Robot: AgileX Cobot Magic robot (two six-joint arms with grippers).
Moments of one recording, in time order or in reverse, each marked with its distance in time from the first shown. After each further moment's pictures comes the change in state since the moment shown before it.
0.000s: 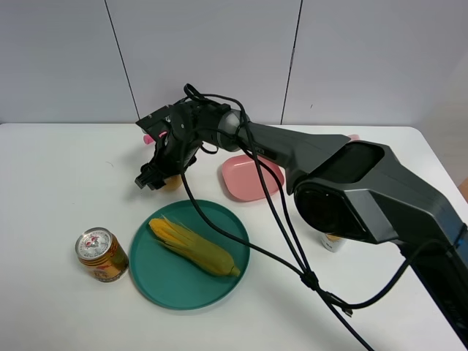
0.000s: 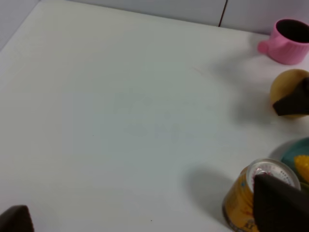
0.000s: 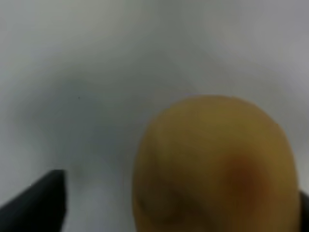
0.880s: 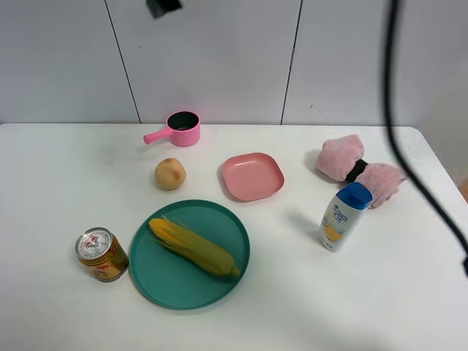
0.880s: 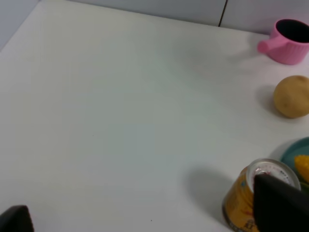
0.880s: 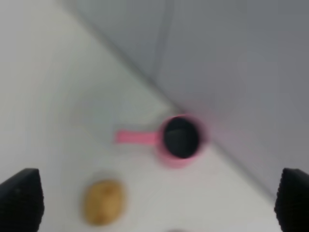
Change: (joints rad) left arm 0.000 0.000 0.000 0.000 0.000 0.000; right arm 0.000 -0.705 0.000 -0.326 0.278 0.176
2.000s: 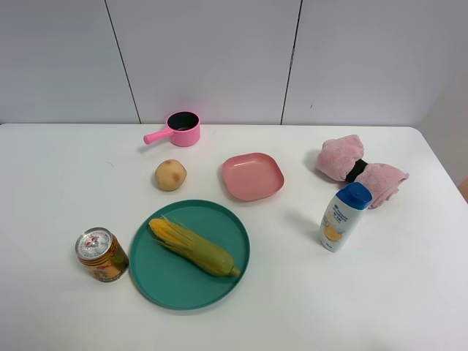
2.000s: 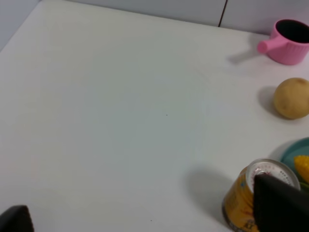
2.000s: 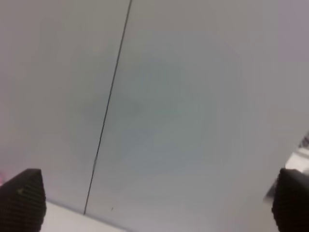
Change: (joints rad) left arm 0.000 0.000 0.000 0.000 0.000 0.000; right arm 0.000 -1.046 0.399 -0.415 0.197 0.013
